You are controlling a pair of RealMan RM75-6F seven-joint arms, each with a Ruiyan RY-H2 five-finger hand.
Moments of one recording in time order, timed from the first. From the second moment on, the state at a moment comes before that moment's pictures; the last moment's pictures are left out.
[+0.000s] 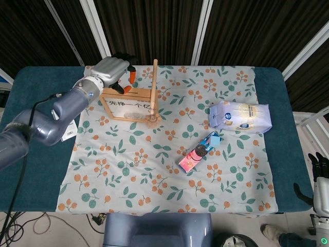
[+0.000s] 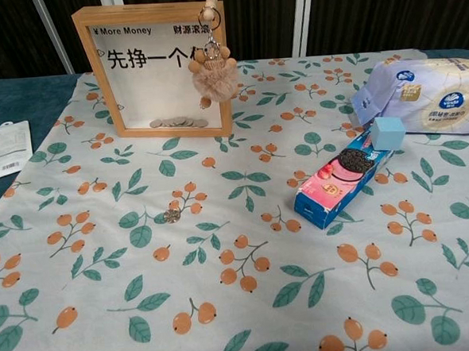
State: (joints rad) left arm -1.46 -1.00 0.02 -1.36 0.92 0.43 -0.26; right arm -0.03 -1.11 0.13 -1.78 -1.30 1.54 -0.14
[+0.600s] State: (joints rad) left arm -0.98 -1.18 0.09 -1.67 1.23 0.92 -0.03; right arm -0.03 -1.11 0.13 -1.78 -1.29 1.54 -0.13
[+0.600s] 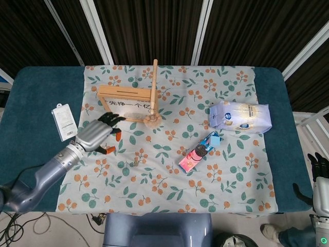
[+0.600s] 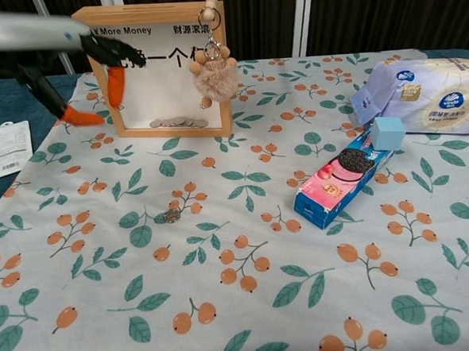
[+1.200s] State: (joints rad) left arm -1.01 -1.61 0.02 -1.38 1.05 0.75 0.35; right arm -0.03 -1.10 0.13 -1.79 -1.28 1.53 -0.11
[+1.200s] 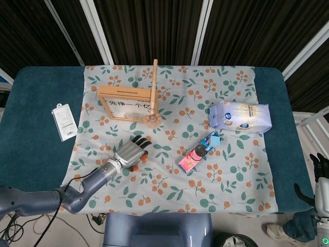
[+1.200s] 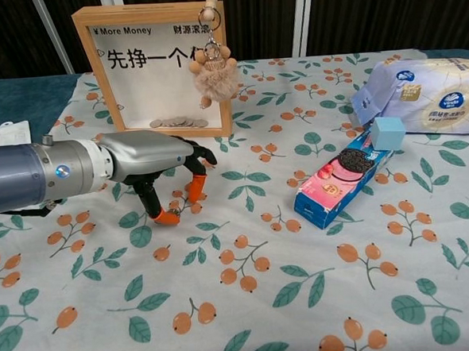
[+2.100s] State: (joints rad) left arm -0.99 -1.62 -0.01 -1.37 1.03 0.80 0.50; right arm -0.03 -1.09 0.14 -1.80 -1.26 1.52 -0.11
